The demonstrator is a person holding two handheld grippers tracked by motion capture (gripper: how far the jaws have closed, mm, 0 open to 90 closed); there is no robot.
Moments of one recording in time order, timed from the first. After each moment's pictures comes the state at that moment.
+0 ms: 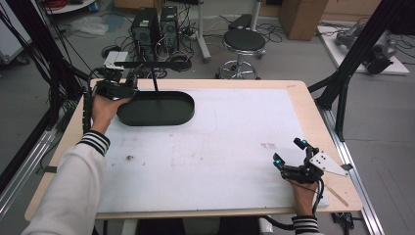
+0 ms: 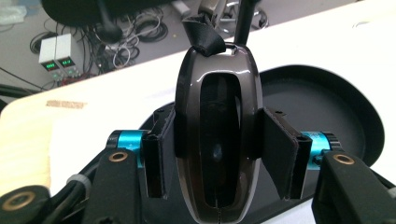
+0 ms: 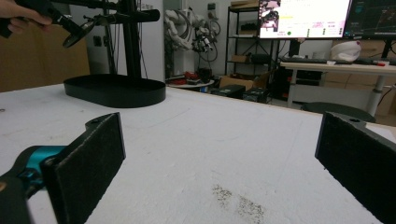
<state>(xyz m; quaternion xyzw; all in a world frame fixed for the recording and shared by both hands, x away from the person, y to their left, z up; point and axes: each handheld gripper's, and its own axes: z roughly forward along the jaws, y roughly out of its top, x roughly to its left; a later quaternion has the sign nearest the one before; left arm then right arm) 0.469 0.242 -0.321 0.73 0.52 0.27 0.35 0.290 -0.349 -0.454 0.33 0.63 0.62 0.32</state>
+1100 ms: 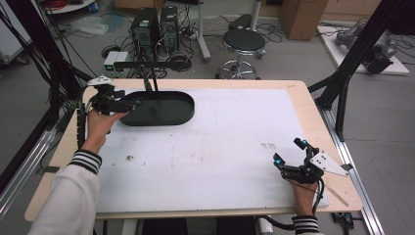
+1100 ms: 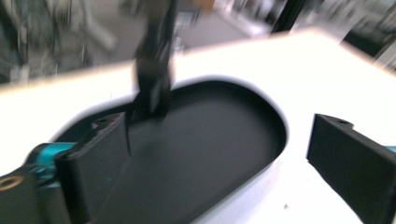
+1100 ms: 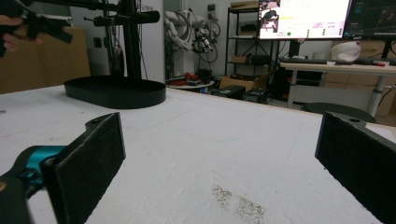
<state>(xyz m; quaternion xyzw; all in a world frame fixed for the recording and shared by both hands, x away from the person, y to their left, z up) 0.427 0.268 -0.345 0.70 0.41 0.20 0.56 0.290 -0.349 -0.454 0.33 0.63 0.63 0.32</state>
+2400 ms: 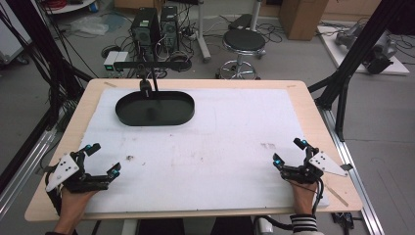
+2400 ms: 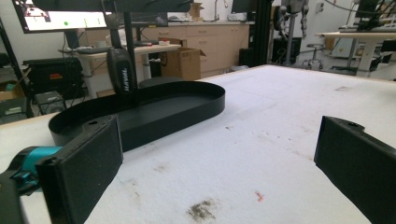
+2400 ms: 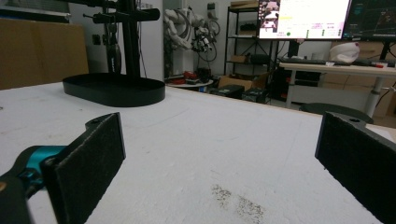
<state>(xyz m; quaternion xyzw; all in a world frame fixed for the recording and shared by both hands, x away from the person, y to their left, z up) 0.251 0.304 -0.446 0.65 0.31 0.32 0.62 0.290 -0.348 -0.454 0.33 0.63 0.62 0.33</state>
